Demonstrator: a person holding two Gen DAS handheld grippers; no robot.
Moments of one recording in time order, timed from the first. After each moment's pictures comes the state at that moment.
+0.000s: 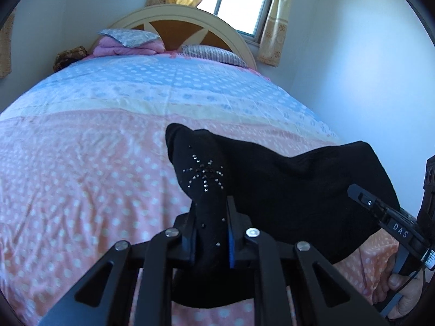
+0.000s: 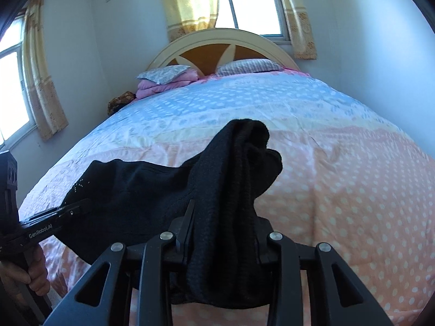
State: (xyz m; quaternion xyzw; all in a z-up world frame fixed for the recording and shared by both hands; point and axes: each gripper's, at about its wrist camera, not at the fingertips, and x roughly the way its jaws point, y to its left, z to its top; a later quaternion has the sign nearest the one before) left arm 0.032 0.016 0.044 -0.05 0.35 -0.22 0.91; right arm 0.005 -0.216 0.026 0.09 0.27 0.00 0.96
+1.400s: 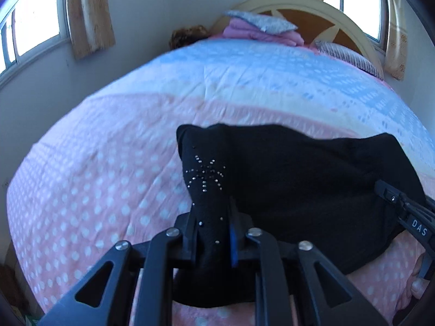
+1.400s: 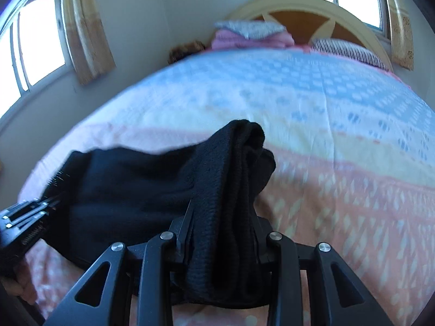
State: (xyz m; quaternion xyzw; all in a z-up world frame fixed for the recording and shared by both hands) left arm 0.168 0.235 -0.020 -0.04 0.41 0.08 0.91; right arm 0.268 0.074 -0.021 0.01 0.37 0.16 0.92
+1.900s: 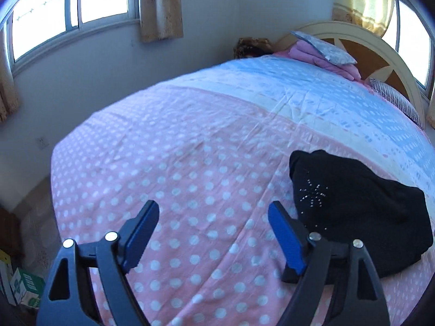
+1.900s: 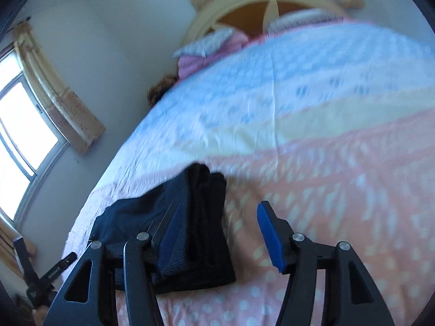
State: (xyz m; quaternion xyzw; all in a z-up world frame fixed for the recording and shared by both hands) left arm 0.115 0.309 0.012 -0.11 0.36 0.22 0.90; right arm 0.223 -0.016 0.007 0.20 0.32 0.13 0.92
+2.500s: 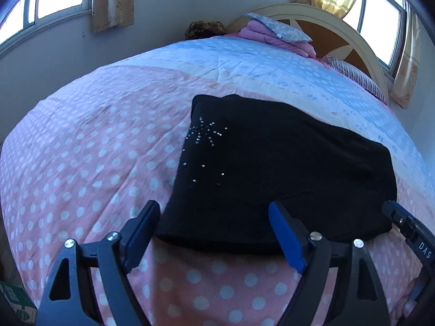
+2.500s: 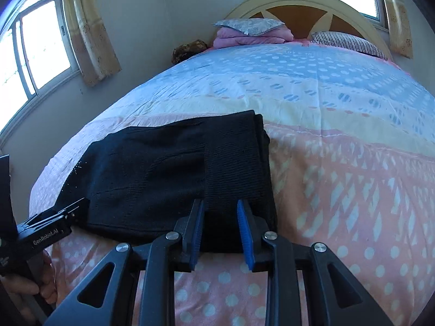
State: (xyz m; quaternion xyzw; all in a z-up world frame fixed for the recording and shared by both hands) left arm 0.134 0.243 -0.030 -0.12 0.40 0.10 0.90; right arm 0.205 0.053 -0.018 0.04 0.36 0.18 0.92
